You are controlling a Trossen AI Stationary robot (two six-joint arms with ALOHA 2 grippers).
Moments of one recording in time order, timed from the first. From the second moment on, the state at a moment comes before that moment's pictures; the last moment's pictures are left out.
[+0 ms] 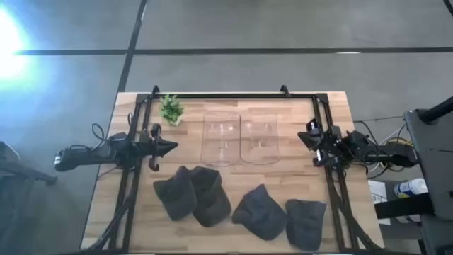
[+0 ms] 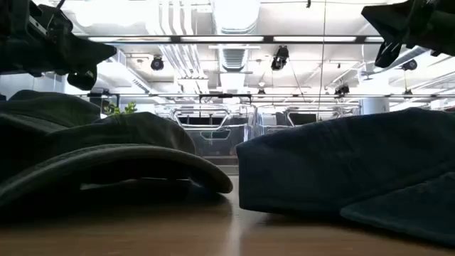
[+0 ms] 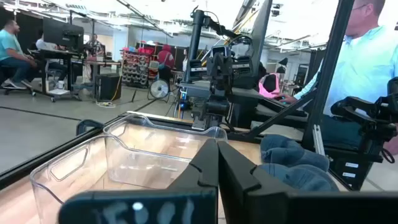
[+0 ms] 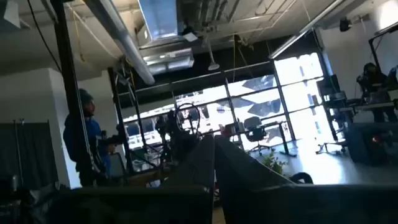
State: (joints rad) left arm 0.07 0.02 0.01 0.12 -0.02 -0.14; right arm -0.02 0.08 0.01 0.51 0.12 0.23
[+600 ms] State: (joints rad) left arm 0.07 0.02 0.01 0.12 -0.02 -0.14; right arm -0.02 0.08 0.01 0.31 0.13 0.32
